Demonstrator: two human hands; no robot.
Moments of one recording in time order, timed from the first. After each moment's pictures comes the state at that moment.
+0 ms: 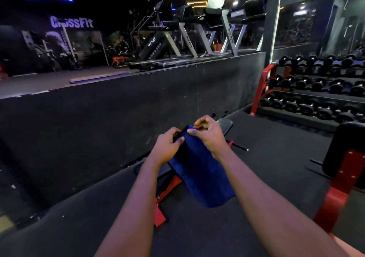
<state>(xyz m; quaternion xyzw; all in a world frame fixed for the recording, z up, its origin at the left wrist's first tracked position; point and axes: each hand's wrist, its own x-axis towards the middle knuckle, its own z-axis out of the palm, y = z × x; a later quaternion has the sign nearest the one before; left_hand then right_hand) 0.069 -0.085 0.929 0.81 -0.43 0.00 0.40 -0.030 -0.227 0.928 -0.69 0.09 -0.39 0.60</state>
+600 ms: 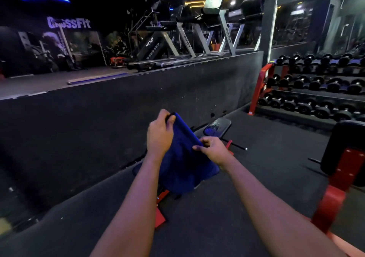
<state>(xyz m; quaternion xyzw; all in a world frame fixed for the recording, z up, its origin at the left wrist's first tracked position) 0.067 -0.094 0.954 0.76 -0.37 0.22 0.49 -0.046 -0.245 0.888 -0.78 0.15 -0.24 0.56</state>
